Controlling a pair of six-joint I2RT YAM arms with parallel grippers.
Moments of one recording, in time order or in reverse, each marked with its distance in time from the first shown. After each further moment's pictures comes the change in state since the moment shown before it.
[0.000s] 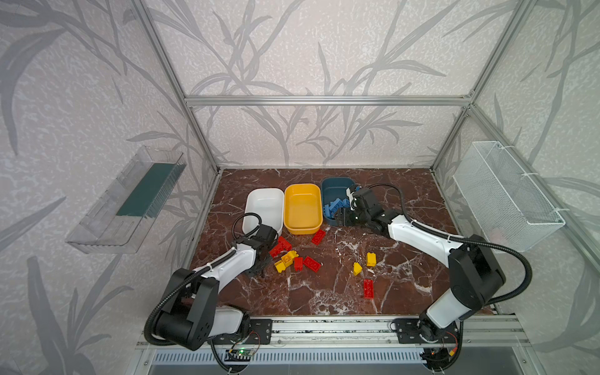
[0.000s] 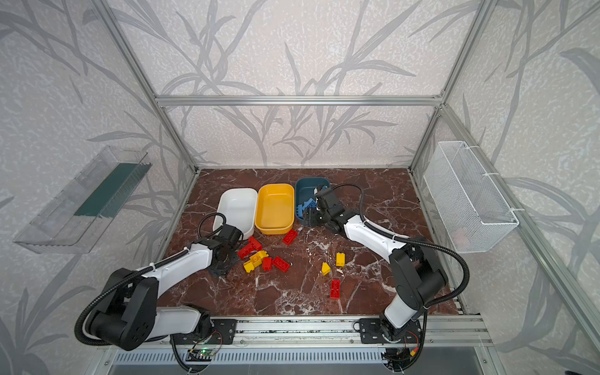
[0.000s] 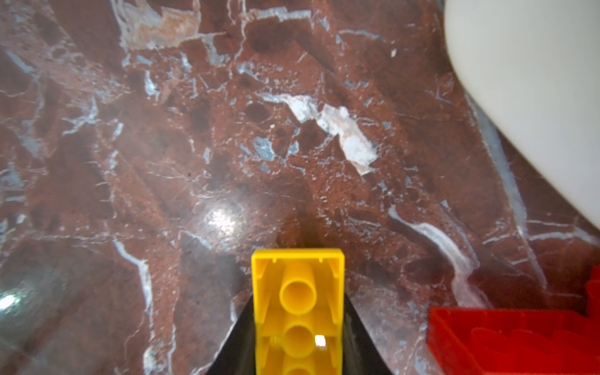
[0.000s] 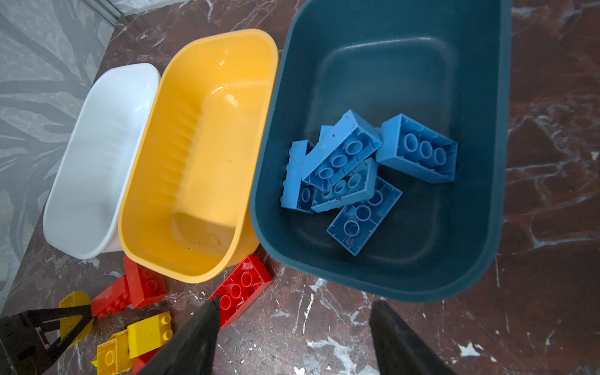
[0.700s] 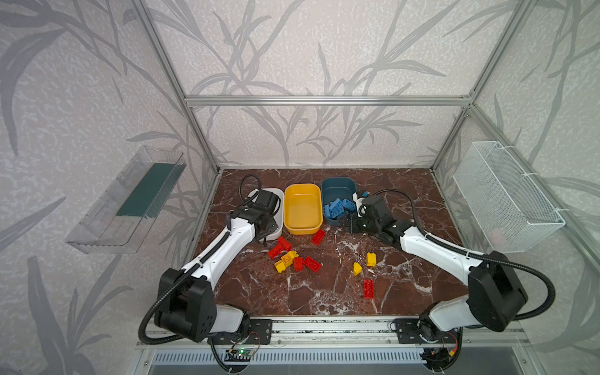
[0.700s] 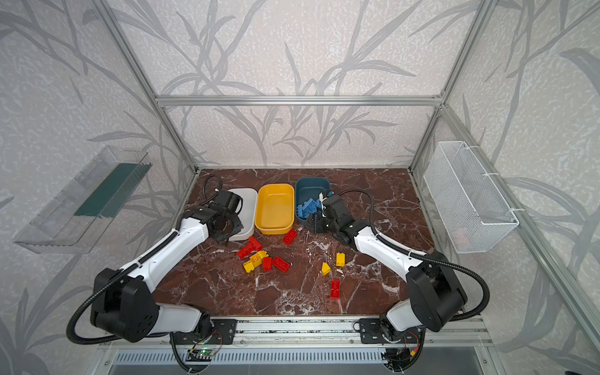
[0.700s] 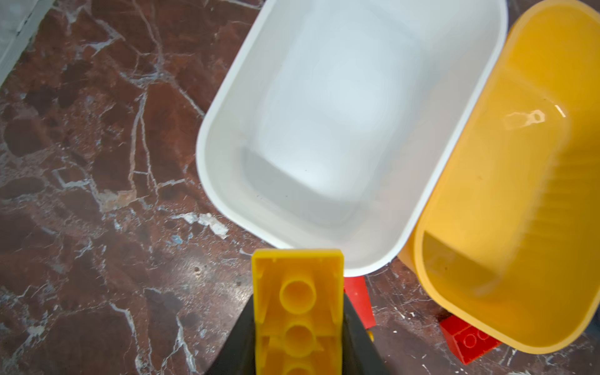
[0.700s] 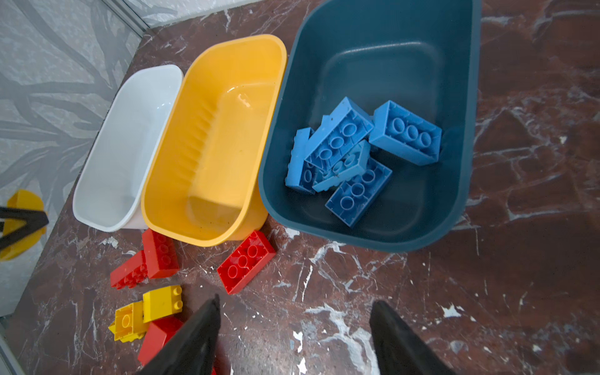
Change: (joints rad) left arm -0.003 0.091 0.499 -0.171 0.053 0.245; right arm 0.006 -0.179 -0.177 0.061 -0.008 -0.007
